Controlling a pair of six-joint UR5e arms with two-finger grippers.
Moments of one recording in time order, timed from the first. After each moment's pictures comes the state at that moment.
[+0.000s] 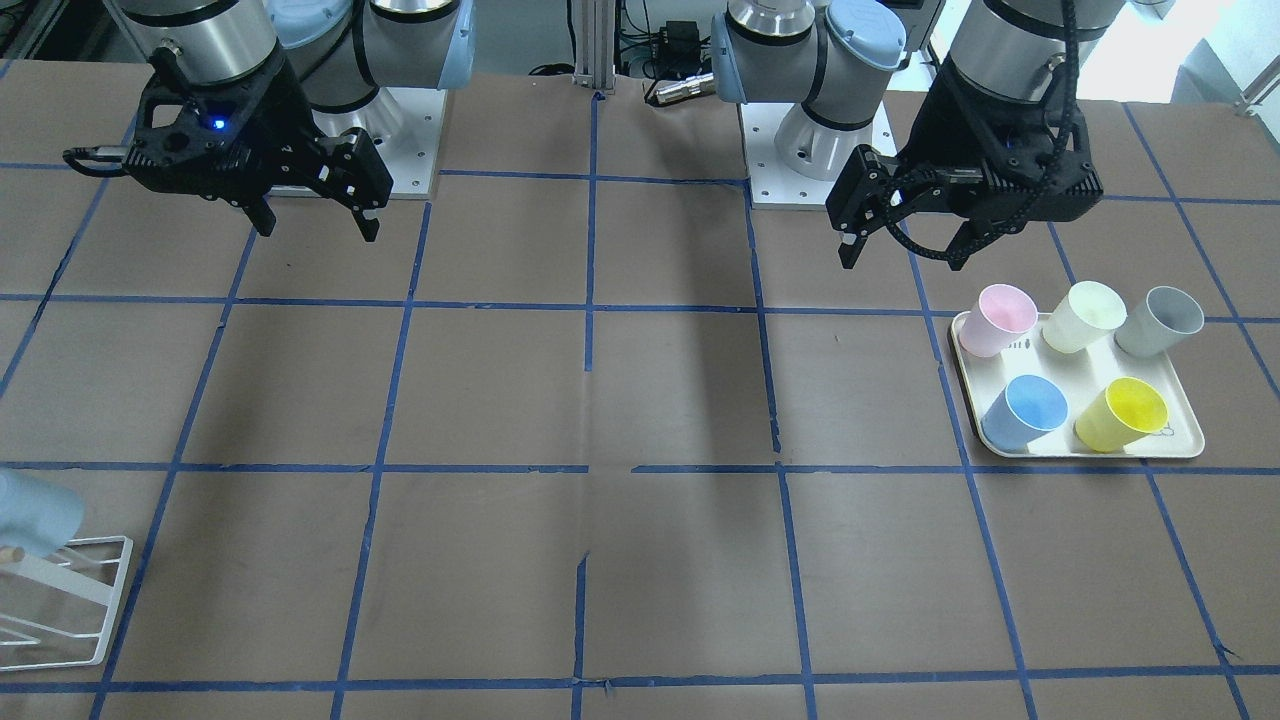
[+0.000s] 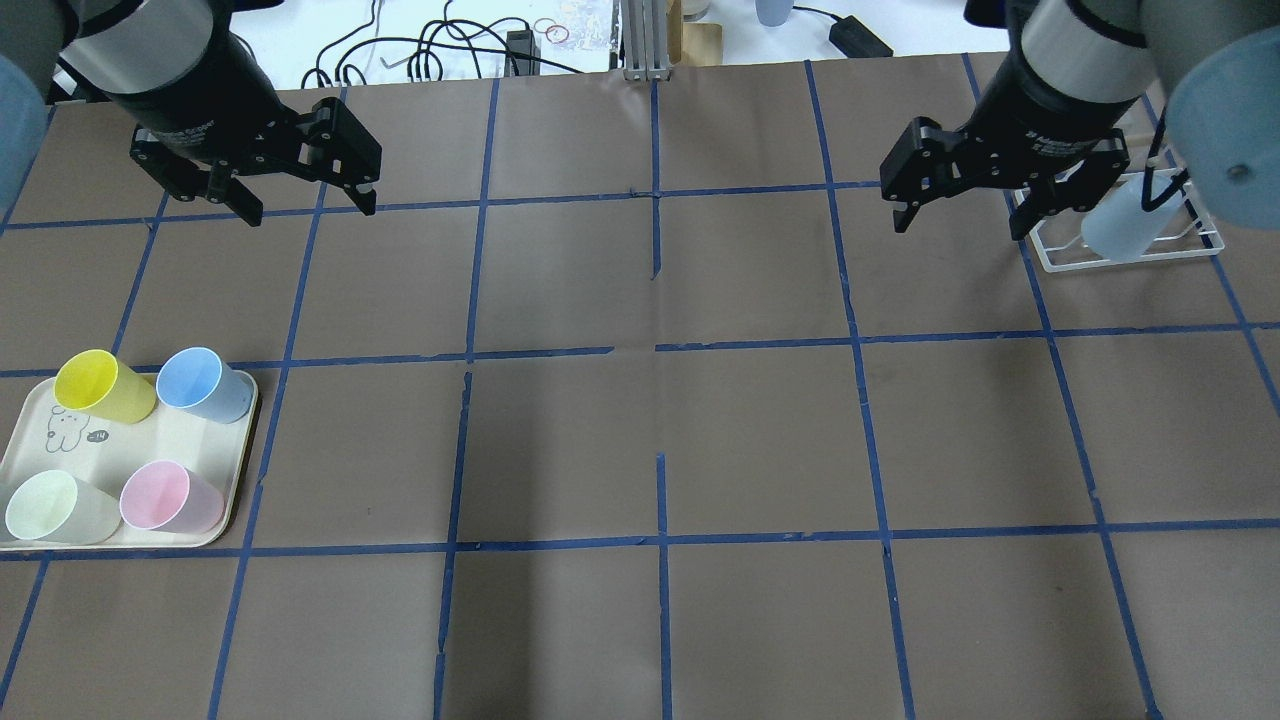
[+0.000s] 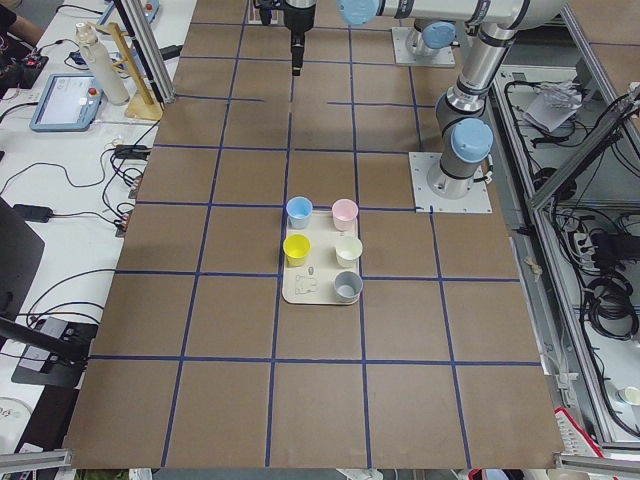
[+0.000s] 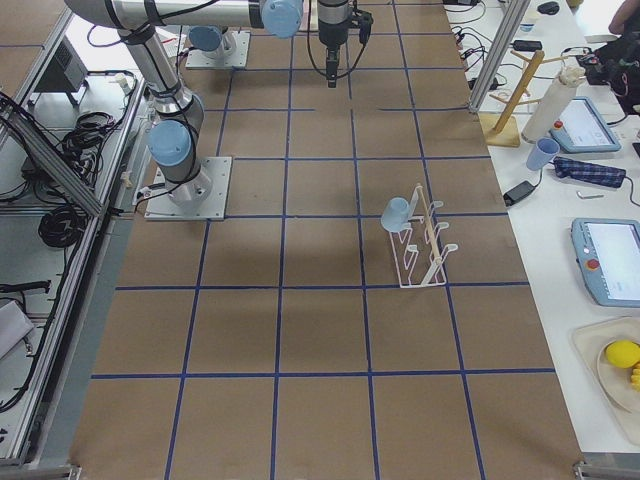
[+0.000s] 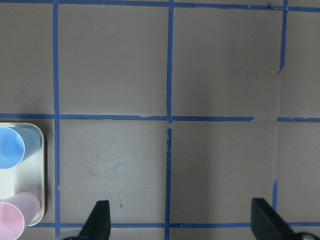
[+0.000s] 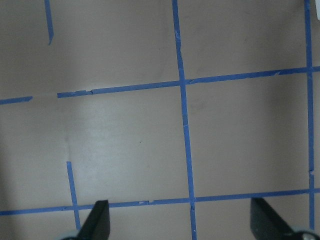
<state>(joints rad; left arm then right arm) -1.52 -1.55 -1.54 -1.53 1.53 0.01 1.57 -1.69 1.70 -1.62 -1.52 0.09</state>
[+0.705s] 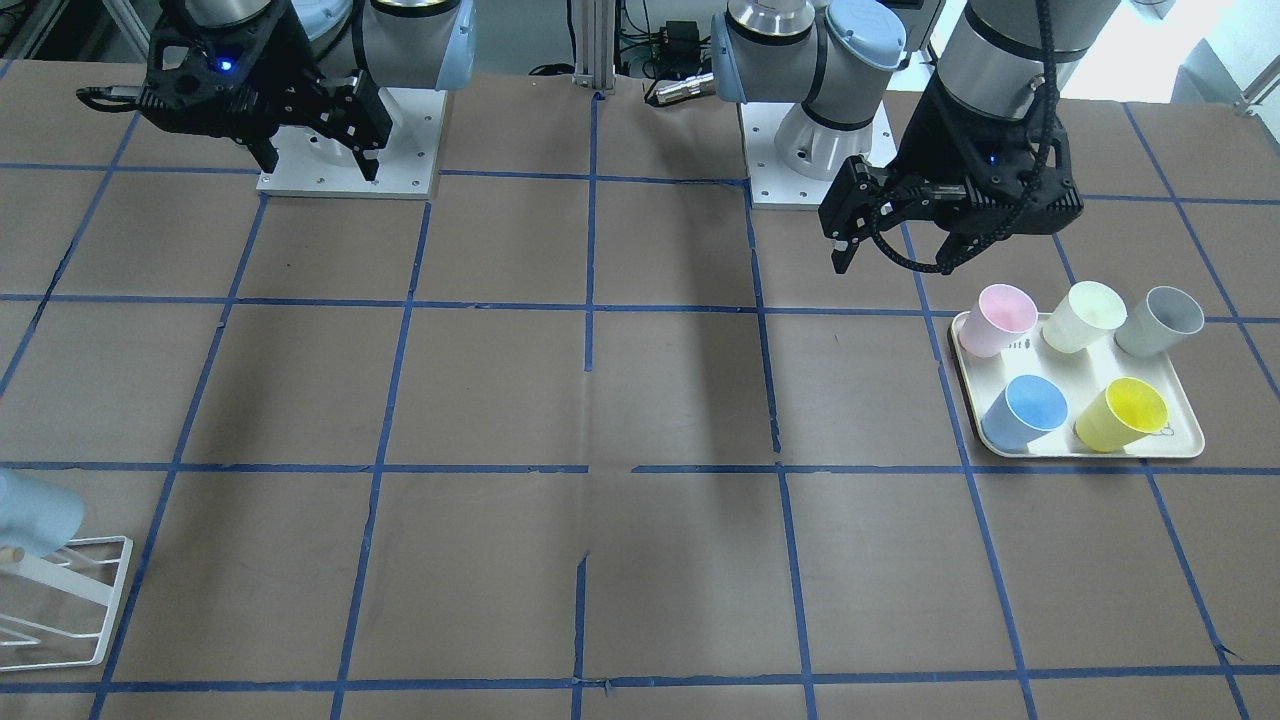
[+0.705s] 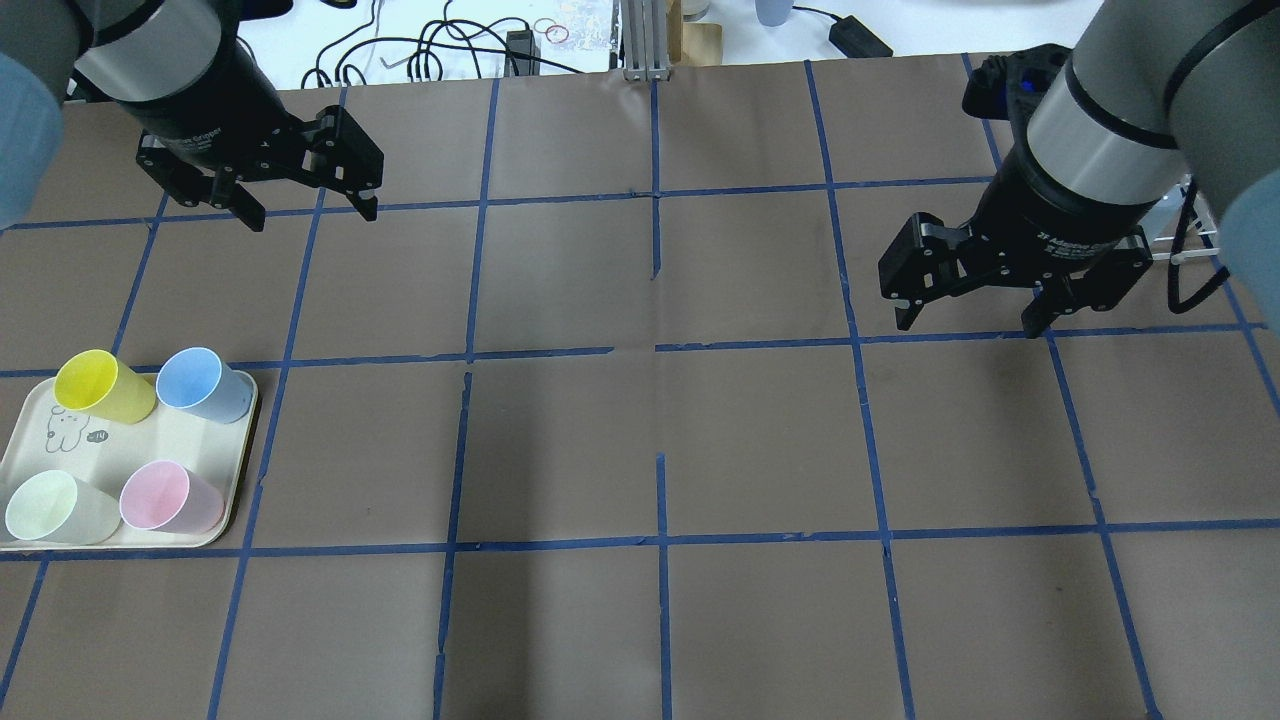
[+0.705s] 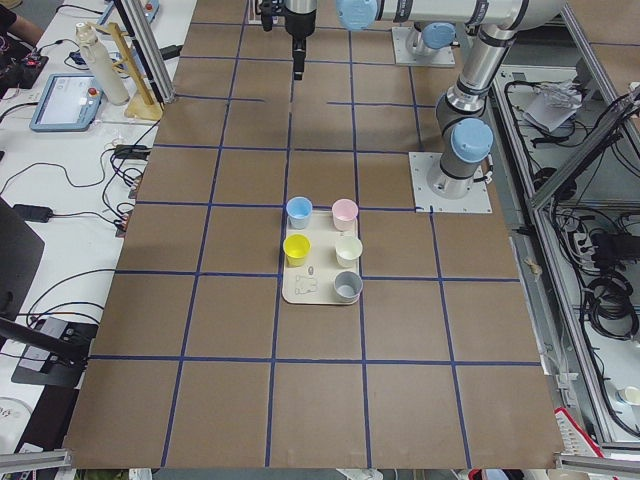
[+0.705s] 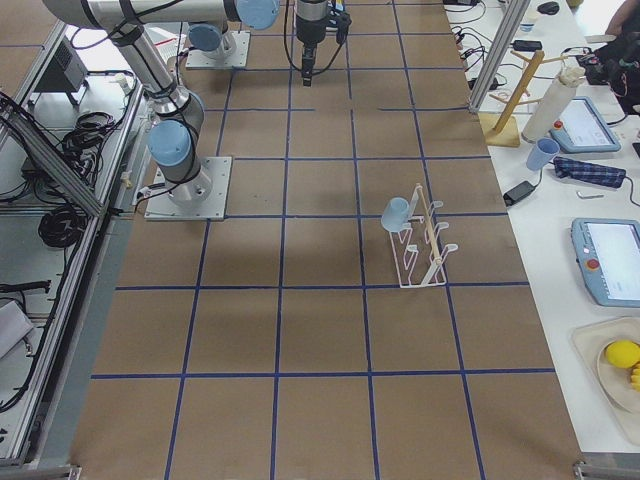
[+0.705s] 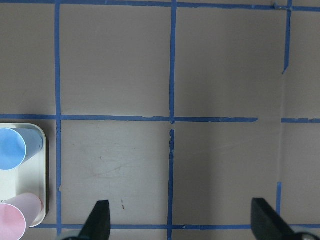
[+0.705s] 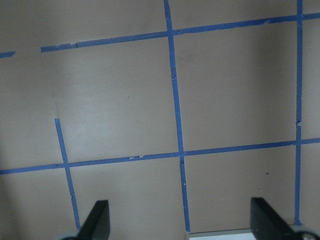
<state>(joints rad) -1.53 -1.55 -1.57 -1.53 1.54 0.01 1.55 -1.76 1.72 -1.48 -1.53 0.09</state>
